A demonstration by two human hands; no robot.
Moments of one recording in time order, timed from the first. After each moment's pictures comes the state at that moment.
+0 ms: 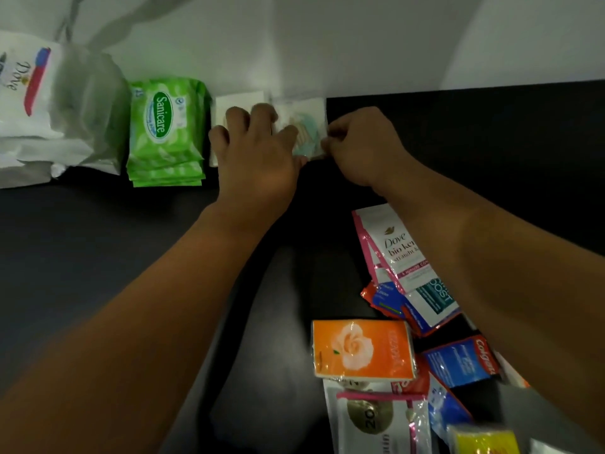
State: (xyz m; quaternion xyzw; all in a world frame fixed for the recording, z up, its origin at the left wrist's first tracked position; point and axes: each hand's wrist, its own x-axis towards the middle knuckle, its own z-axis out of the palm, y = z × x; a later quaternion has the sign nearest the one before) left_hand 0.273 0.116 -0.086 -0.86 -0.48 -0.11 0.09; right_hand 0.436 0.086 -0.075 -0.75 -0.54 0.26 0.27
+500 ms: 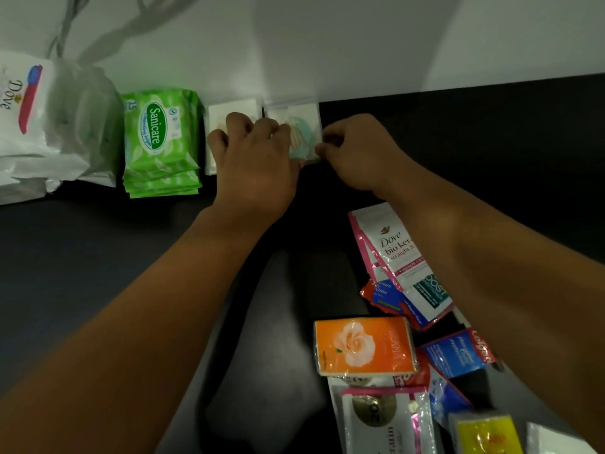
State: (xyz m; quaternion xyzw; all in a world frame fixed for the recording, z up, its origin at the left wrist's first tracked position) left_hand 0.276 0.119 -0.083 -0.88 -0.46 -0.12 0.07; right_hand 0.437 0.078 -0.065 -0.74 -0.55 0.28 0.25
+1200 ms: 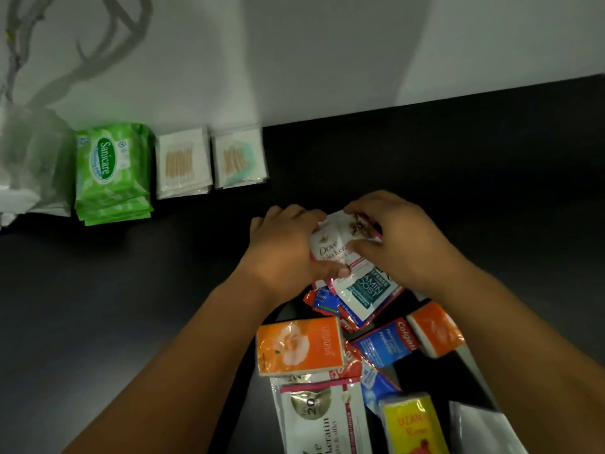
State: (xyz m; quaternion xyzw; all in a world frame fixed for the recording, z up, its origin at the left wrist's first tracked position) left_hand 0.326 0.015 -0.068 -0.90 -0.38 0.04 -0.23; right_hand 0.497 -0.076 -0.055 -0.75 -0.59 0.23 0.18
